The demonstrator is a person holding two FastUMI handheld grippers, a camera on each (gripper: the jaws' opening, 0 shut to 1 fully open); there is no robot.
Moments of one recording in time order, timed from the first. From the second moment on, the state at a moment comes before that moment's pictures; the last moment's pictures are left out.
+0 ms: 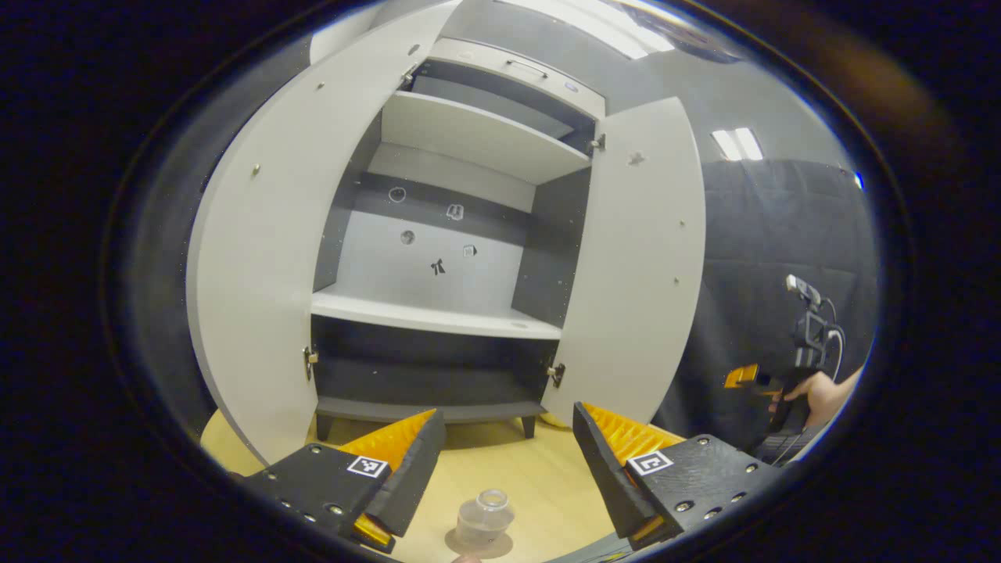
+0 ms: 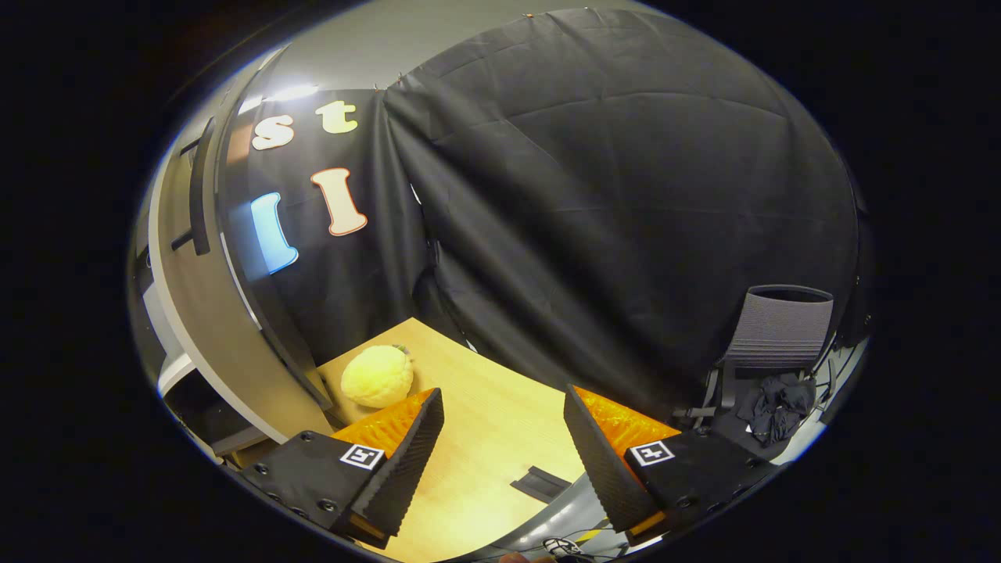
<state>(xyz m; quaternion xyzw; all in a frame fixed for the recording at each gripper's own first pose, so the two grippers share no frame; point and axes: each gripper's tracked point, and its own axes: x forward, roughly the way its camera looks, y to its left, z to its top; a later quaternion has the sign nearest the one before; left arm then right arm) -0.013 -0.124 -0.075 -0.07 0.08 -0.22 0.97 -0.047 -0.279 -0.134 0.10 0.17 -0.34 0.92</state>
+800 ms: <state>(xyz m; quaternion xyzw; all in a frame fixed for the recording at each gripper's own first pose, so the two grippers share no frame) 0.008 -0.030 0.032 -0.01 0.08 0.05 1.00 0.062 -0.249 0.000 -0.03 0.06 -0.13 0.99</state>
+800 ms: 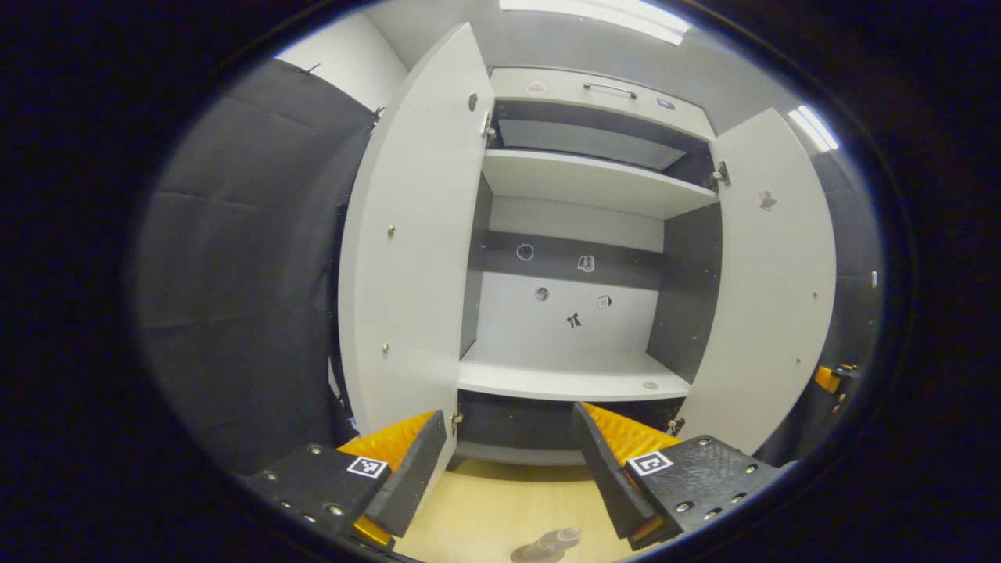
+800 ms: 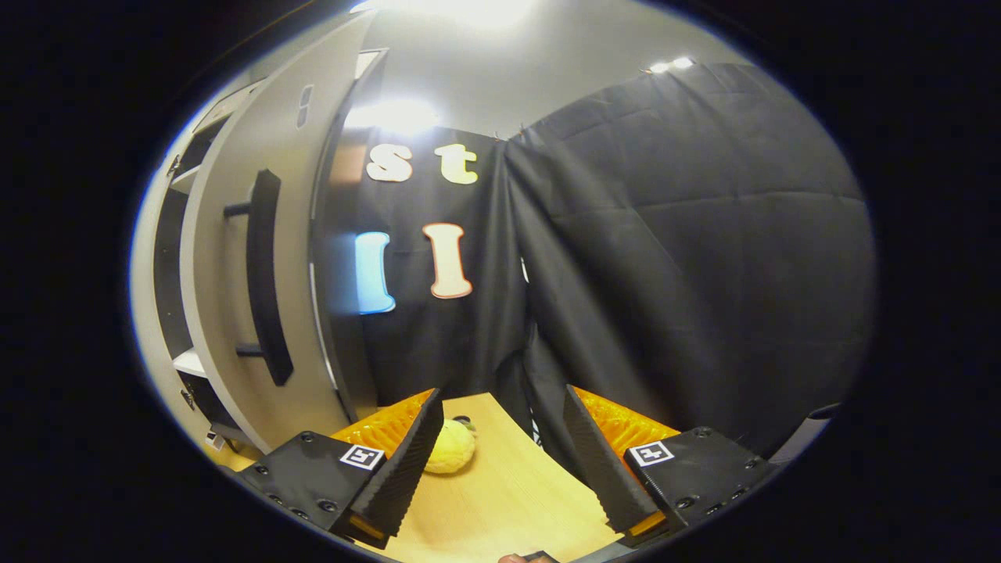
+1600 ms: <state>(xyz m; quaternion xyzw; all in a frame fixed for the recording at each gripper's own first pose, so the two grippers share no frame) -0.044 0.012 0.035 -0.02 0.07 0.13 0.99 0.104 -0.180 0.085 0.04 0.05 0.06 1.00</state>
